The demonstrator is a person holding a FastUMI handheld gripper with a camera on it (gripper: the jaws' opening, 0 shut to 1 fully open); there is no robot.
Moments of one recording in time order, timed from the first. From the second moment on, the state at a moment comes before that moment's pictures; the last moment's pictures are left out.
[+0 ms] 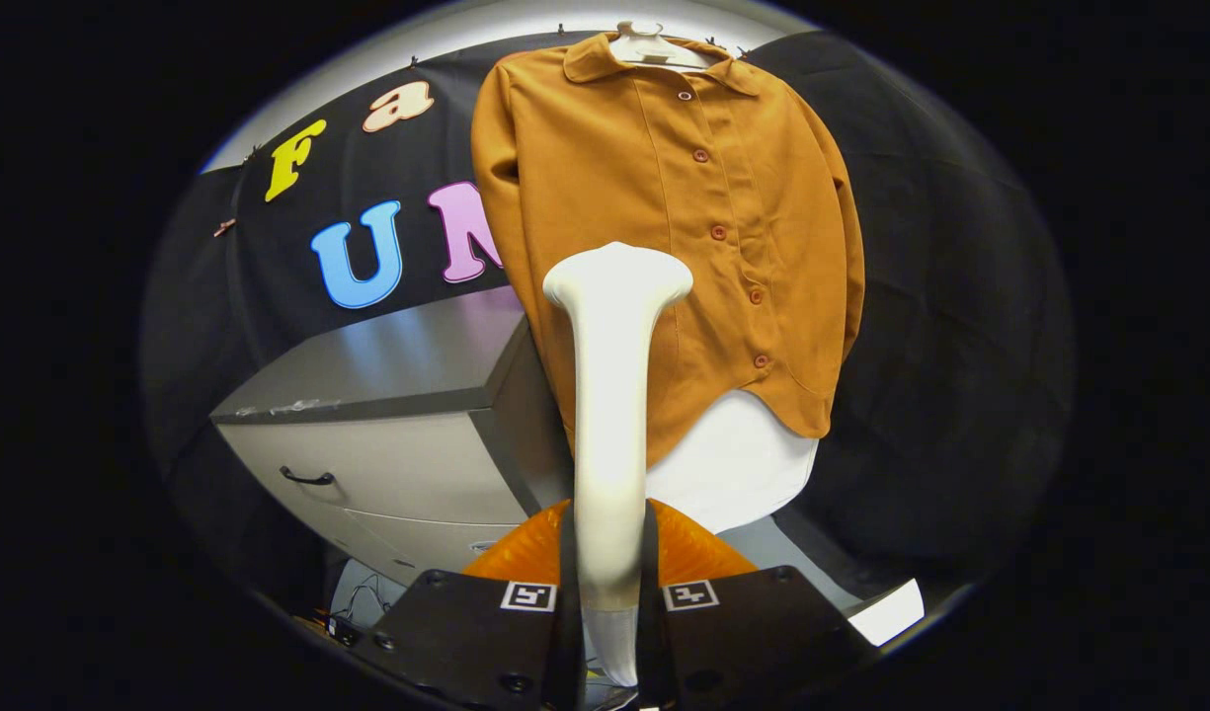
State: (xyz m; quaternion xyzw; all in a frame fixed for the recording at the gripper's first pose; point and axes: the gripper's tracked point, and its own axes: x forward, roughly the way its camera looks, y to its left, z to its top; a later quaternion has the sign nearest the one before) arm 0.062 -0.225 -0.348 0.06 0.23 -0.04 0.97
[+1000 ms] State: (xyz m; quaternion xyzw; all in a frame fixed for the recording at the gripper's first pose) arm 0.057 -0.289 -0.064 0.05 -0.04 -0.06 1.00
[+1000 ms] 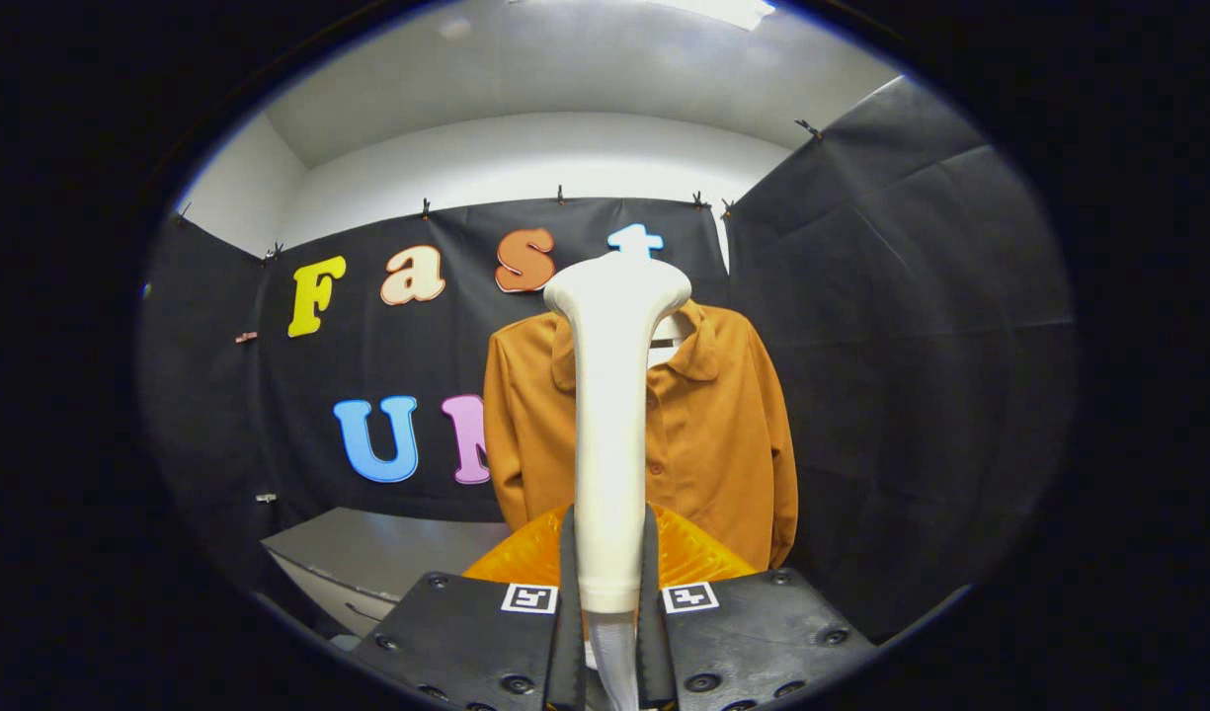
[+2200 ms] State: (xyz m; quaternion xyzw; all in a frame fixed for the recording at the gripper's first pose) arm 0.180 -0.389 -0.169 0.06 0.03 -0.06 1.00
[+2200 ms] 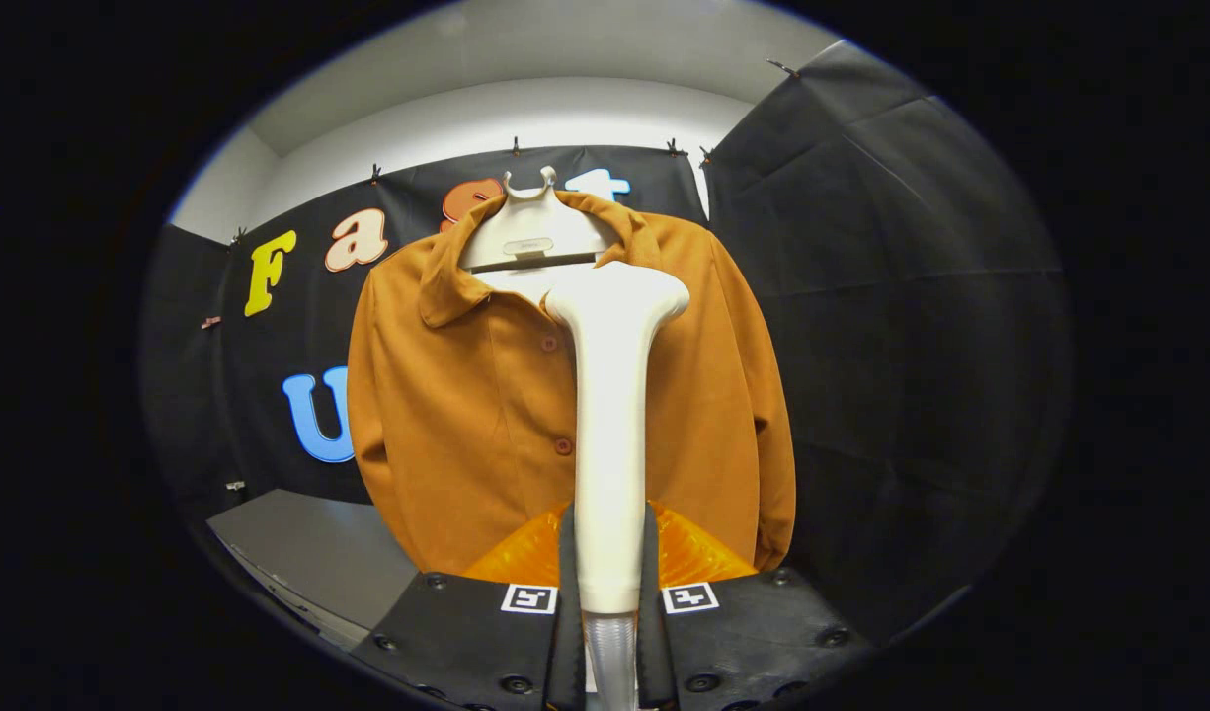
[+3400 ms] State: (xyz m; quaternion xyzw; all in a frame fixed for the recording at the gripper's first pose) arm 0.121 -0.380 -0.341 0.06 0.21 -0.07 0.97
